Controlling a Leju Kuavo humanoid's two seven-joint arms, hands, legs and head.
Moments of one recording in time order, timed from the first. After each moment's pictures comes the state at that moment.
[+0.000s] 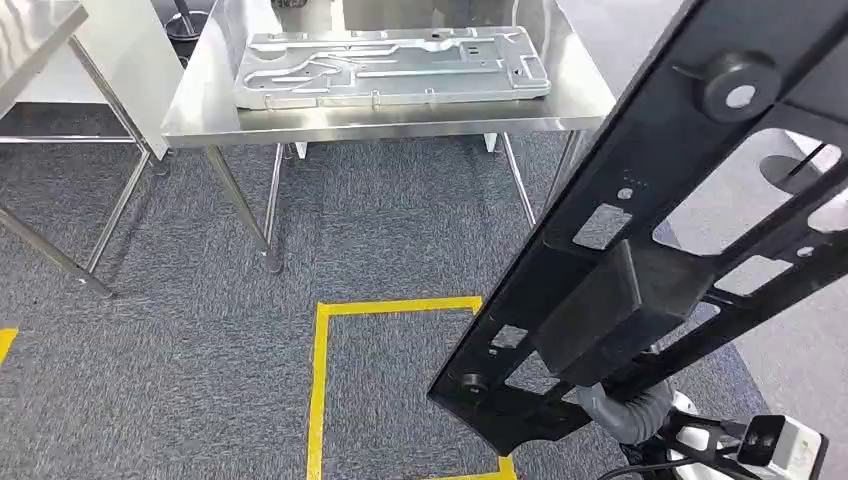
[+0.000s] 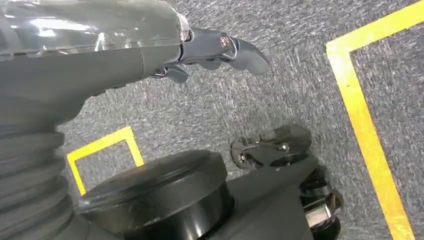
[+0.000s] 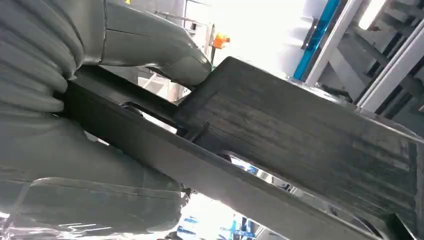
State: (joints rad) left arm -0.09 -0.20 0.98 -0.20 -1.28 0.05 -0.12; right arm 0.09 -0.19 0.03 -1.98 -0.13 0.61 -0.61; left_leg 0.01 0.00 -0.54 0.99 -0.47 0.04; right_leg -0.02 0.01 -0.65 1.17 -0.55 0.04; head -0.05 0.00
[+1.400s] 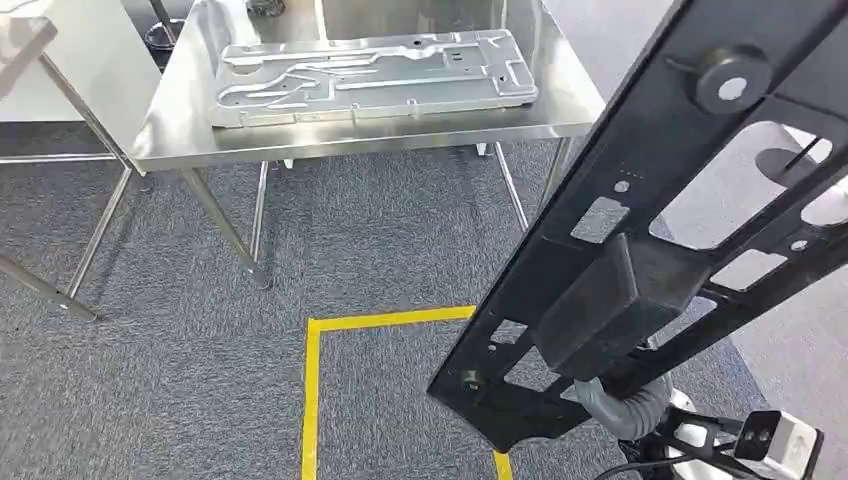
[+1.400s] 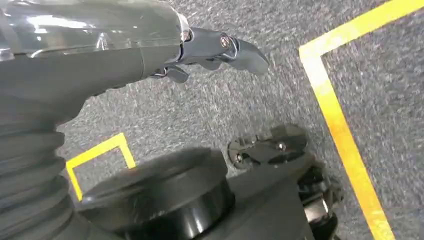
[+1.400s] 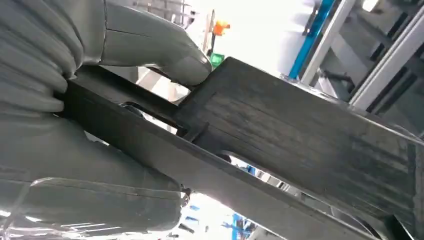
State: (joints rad) left arm -0.08 -0.20 0.98 -0.20 -1.29 0.05 -0.13; right arm 0.08 -0.18 0.03 -1.98 -0.13 0.61 -0.61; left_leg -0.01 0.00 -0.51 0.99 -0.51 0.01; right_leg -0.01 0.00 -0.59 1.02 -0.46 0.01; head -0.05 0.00
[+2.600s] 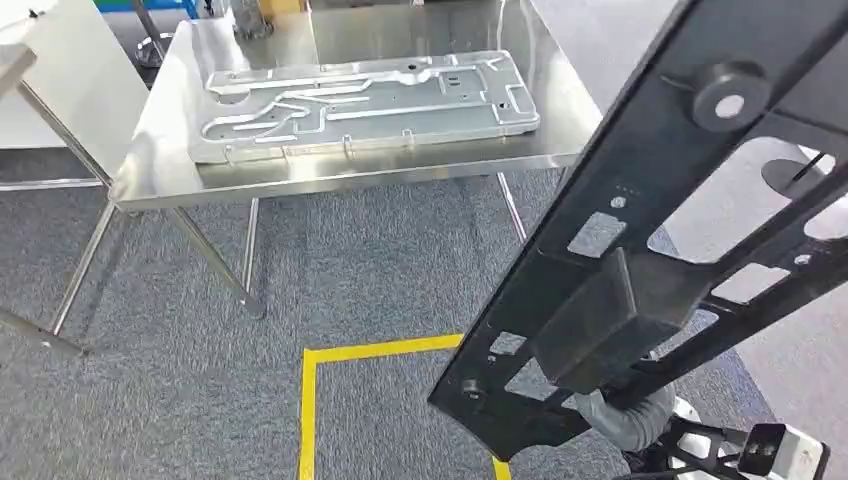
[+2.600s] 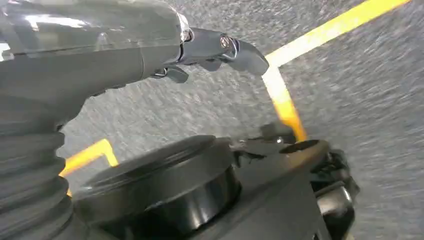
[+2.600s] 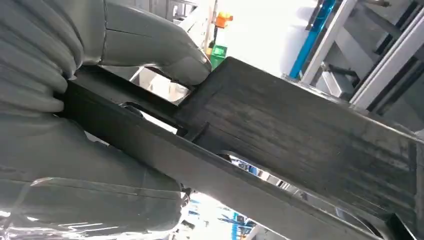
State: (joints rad) left arm -0.08 -0.20 0.97 -0.20 -1.28 0.05 -0.12; right arm 0.11 -0.18 0.03 -2.01 -0.11 0.62 -0.61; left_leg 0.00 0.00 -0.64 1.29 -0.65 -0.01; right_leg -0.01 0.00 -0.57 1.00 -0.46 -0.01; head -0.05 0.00
